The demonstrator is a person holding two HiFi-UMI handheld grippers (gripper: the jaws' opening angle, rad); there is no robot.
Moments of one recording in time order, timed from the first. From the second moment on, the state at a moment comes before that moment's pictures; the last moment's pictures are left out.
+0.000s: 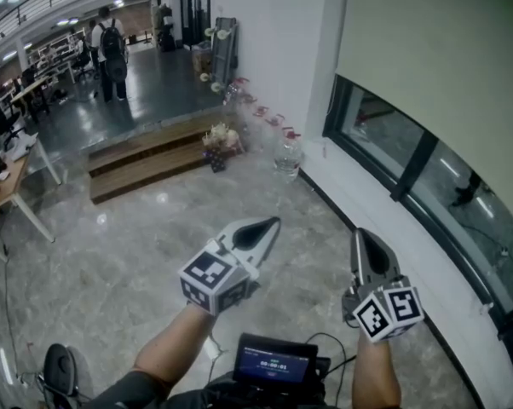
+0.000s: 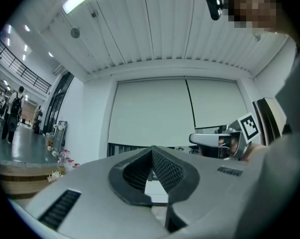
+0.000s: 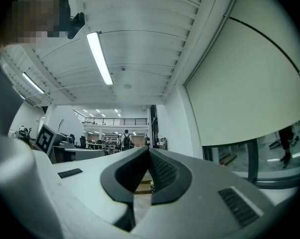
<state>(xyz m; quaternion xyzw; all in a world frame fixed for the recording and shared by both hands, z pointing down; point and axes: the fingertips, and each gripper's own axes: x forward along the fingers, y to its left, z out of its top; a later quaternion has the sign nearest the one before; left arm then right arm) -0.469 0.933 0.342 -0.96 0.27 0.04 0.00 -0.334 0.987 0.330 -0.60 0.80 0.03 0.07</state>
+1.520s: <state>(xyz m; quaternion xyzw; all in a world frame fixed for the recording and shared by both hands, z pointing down) -0.291 0.700 0.323 -0.95 0.32 0.05 0.01 -0.164 0.741 0.316 -0.54 0.84 0.04 0.10</state>
